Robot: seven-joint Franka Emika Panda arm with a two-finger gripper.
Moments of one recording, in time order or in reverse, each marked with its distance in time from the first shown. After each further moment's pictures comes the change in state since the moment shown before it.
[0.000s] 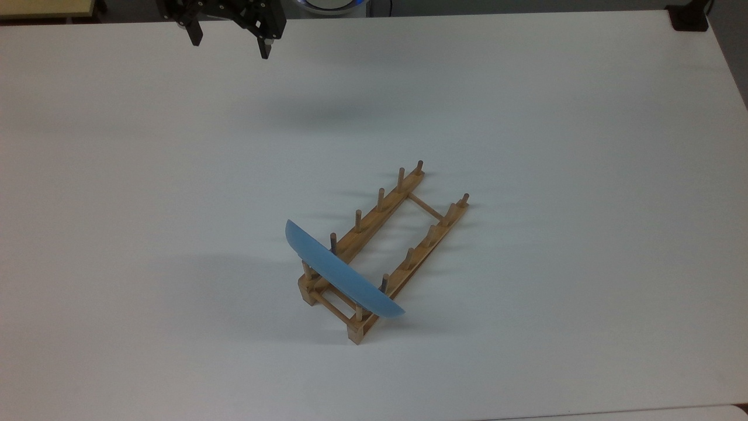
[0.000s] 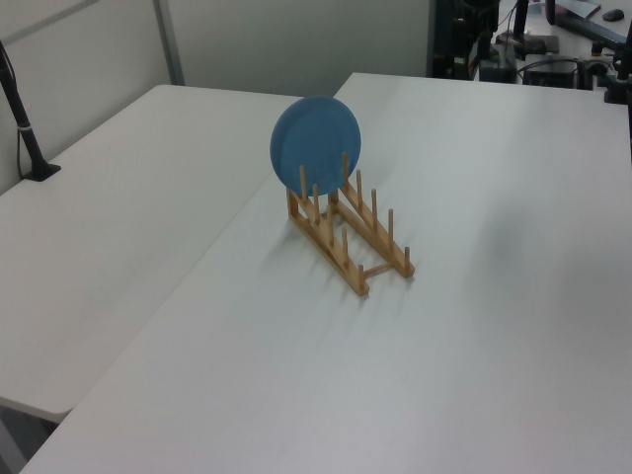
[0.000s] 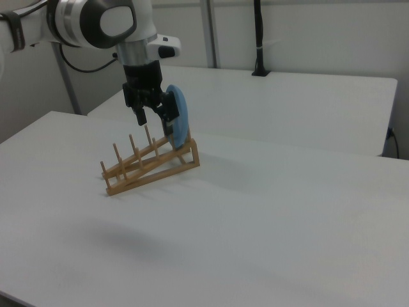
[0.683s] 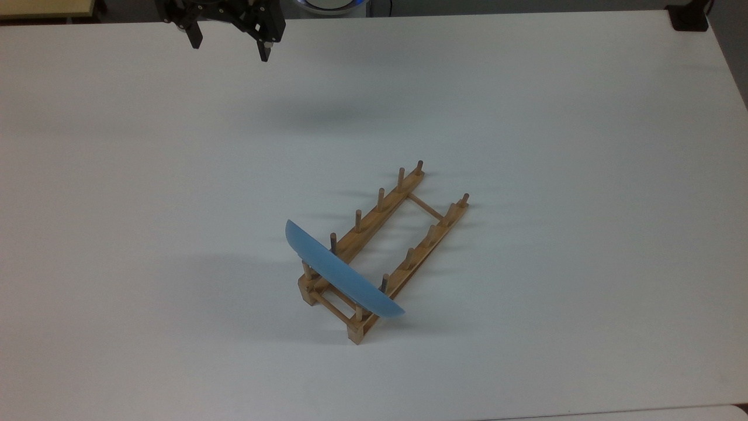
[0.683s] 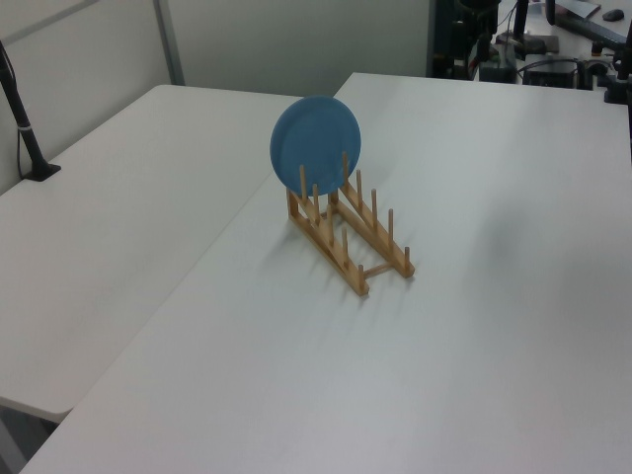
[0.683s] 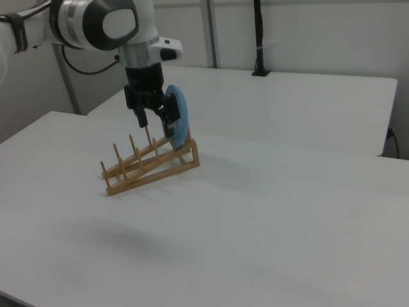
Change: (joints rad) arm -0.002 0.010 0.000 0.000 0.000 0.000 -0.006
